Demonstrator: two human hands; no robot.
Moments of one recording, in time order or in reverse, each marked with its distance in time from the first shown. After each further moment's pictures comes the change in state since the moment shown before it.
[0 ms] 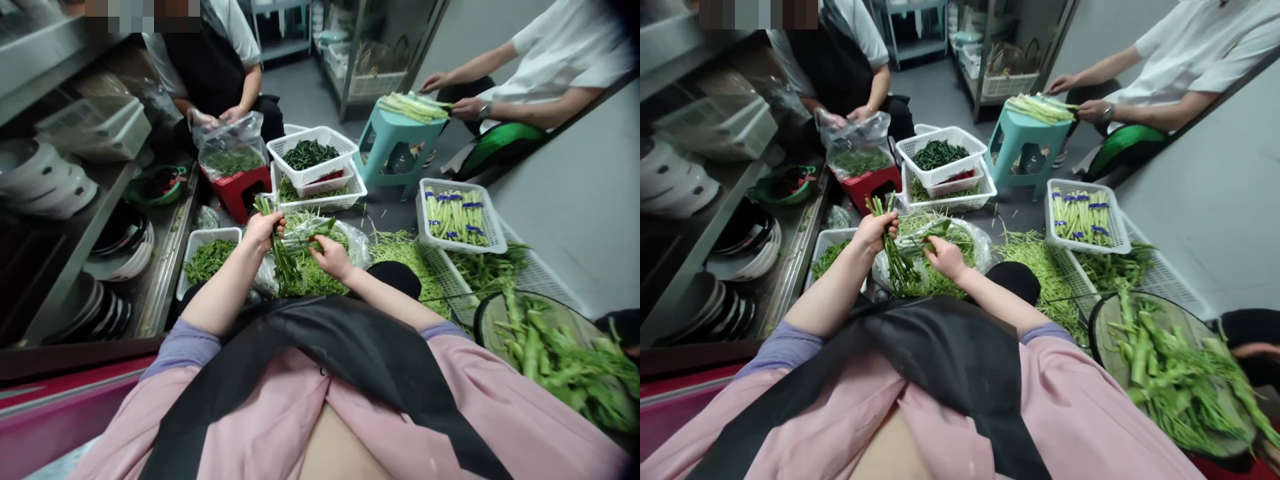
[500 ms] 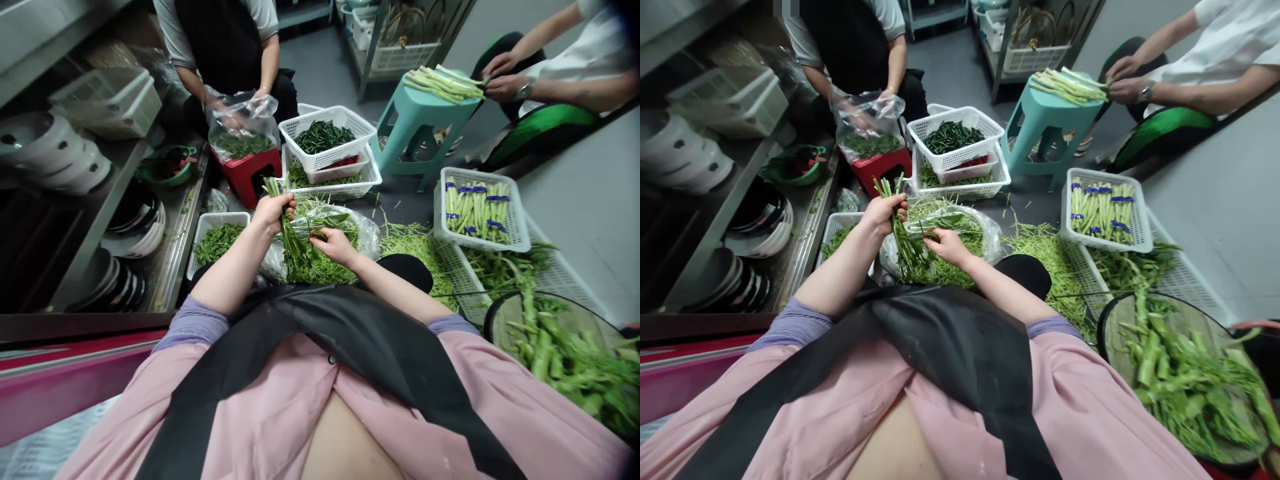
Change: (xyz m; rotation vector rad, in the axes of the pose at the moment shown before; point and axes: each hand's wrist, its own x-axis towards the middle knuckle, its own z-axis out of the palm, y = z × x) left_hand 0.007 -0.002 0.002 -0.033 0.000 -0.015; right_hand 0.010 -0.005 0.007 0.510 -0.175 0.152
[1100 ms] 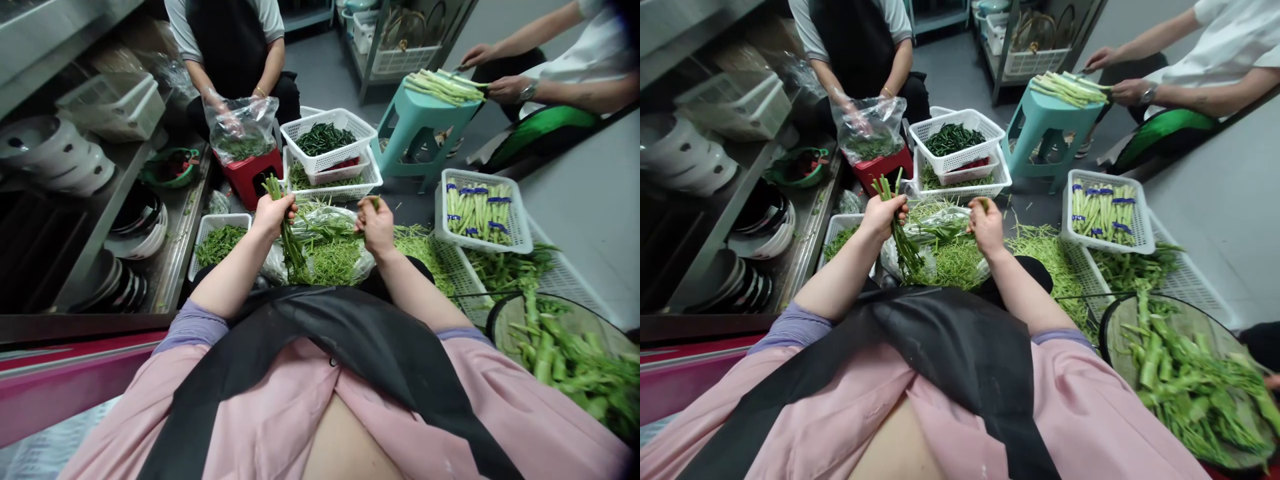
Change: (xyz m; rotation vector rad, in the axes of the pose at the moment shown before) left_hand -0.015 -0.003 0.001 0.130 0.005 0.202; right_hand 0.006 -0.022 -0.056 0.437 0.516 0.039
